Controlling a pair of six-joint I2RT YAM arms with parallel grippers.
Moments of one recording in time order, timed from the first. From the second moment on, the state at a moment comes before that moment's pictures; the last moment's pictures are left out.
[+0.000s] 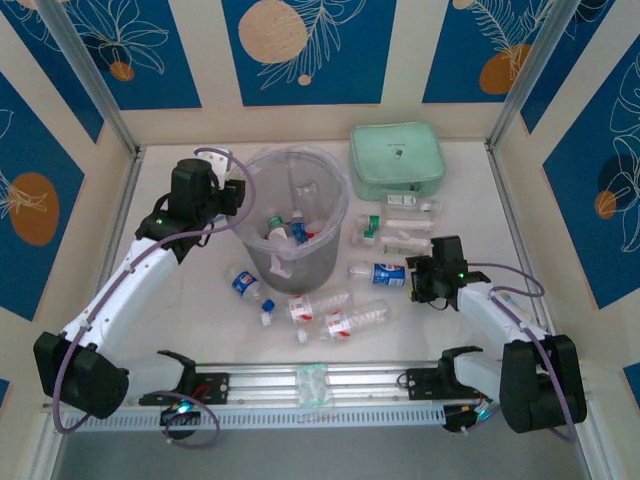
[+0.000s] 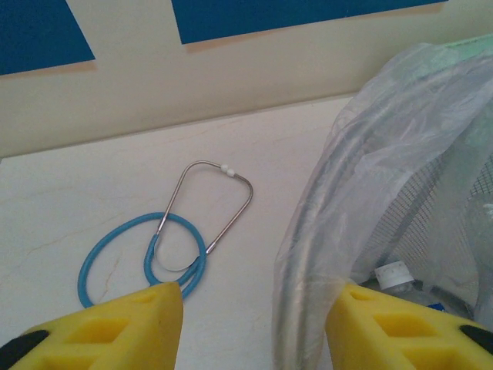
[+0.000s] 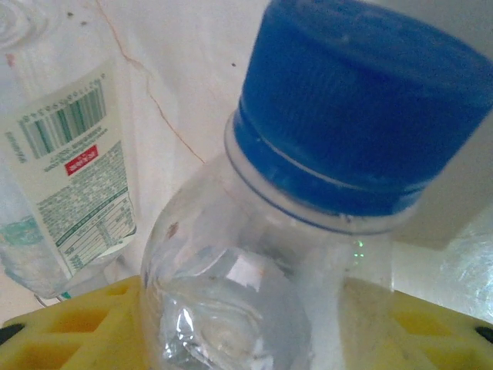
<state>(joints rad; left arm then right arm) -0.37 1.23 1.15 -0.41 -0.16 -0.04 0.12 1.09 0.46 -0.36 -0.19 1.56</state>
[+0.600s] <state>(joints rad) -0.37 1.23 1.15 -0.41 -0.16 -0.04 0.12 0.80 0.94 -0.64 0.08 1.12</state>
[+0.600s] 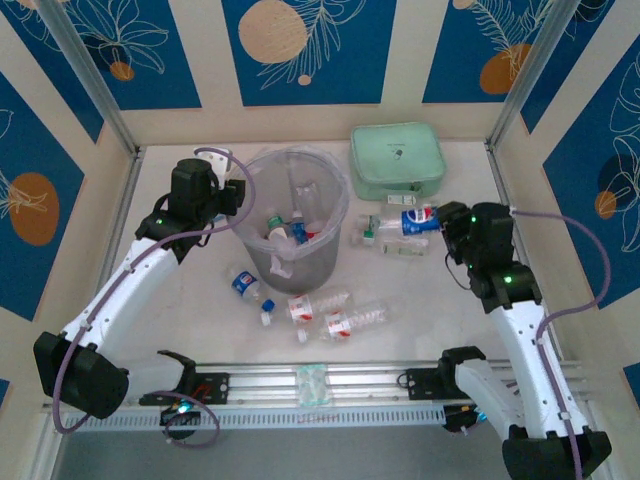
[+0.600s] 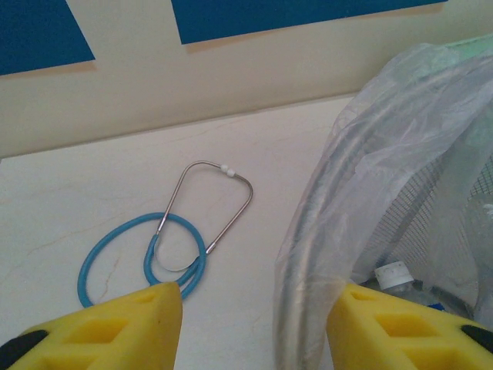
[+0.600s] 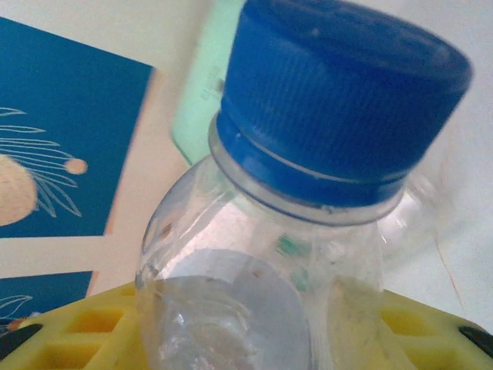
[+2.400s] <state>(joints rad) -0.38 1.22 1.15 -0.40 -0.19 -0.04 0.77 2.06 2.06 -1.00 -0.13 0.20</state>
